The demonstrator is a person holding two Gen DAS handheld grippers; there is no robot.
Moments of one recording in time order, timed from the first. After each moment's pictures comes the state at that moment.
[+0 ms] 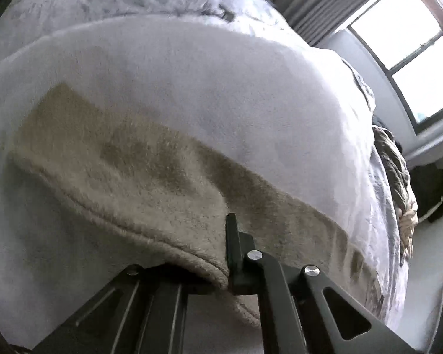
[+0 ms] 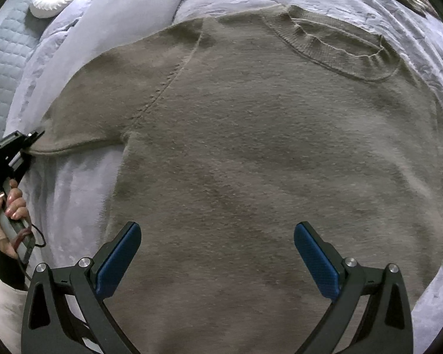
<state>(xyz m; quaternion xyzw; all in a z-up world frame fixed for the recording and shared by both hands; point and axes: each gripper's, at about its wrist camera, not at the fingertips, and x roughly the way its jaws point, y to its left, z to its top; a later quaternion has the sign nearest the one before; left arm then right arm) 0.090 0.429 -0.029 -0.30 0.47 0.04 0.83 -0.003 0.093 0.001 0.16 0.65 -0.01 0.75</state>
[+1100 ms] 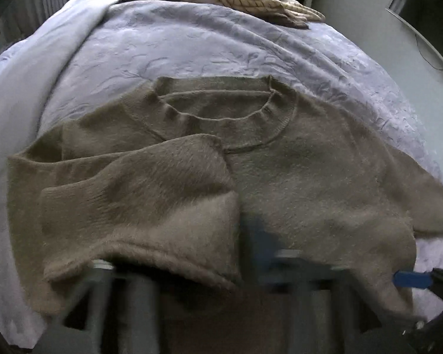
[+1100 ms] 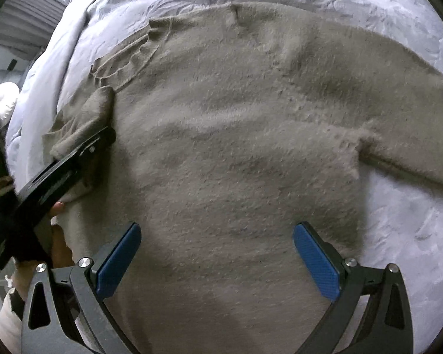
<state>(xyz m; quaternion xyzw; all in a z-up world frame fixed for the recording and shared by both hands) 0.027 0.000 -0.033 0.10 0.53 -0.30 0.79 -0.110 -0.112 -0.017 0.31 0.60 -0.16 0.72</state>
